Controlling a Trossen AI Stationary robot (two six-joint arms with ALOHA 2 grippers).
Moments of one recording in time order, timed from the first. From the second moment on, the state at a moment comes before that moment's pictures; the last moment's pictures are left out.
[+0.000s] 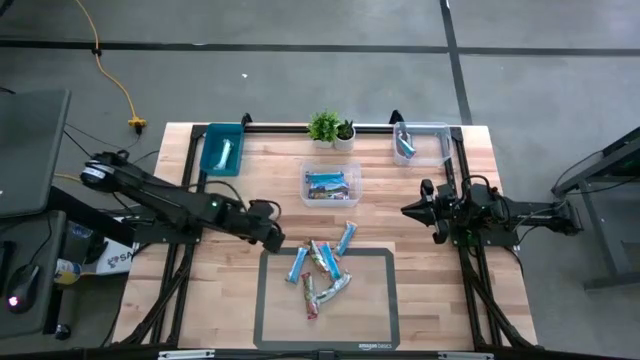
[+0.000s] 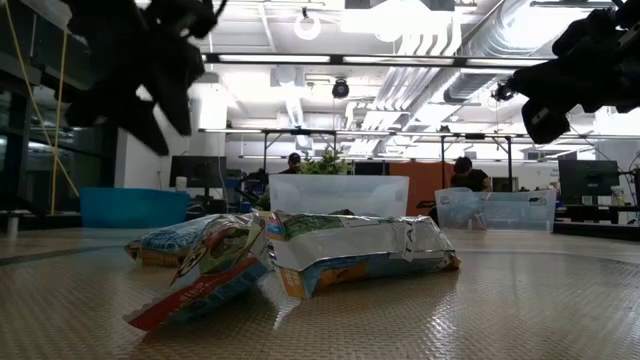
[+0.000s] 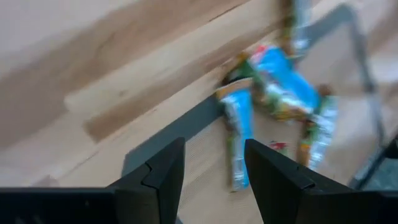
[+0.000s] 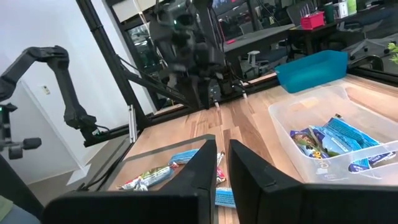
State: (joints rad) left arm -0.28 1.26 0.80 -0.52 -0.15 -1.33; right arm -0.04 0.03 0.01 0.04 -0.11 0.36
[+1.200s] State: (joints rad) left arm -0.28 1.53 0.81 -0.14 -0.05 -1.32; right arm -0.04 0.04 0.01 0.05 -0.11 0.36
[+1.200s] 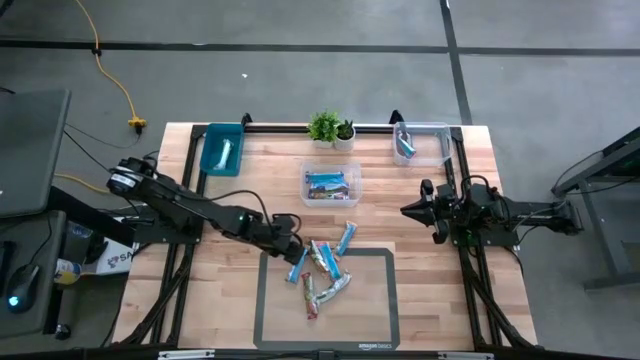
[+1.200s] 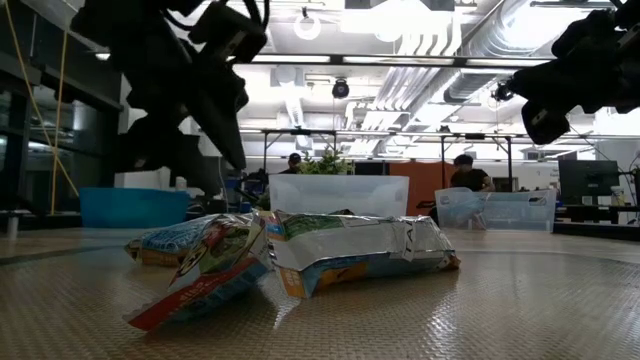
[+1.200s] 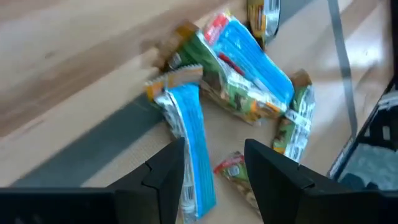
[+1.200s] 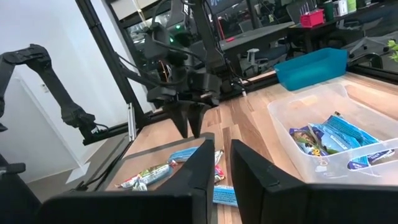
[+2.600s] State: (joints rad) left arm -0.30 1.96 1.37 -0.80 -0.01 -1.46; right arm -0.04 0.05 0.01 0.05 -0.11 0.36
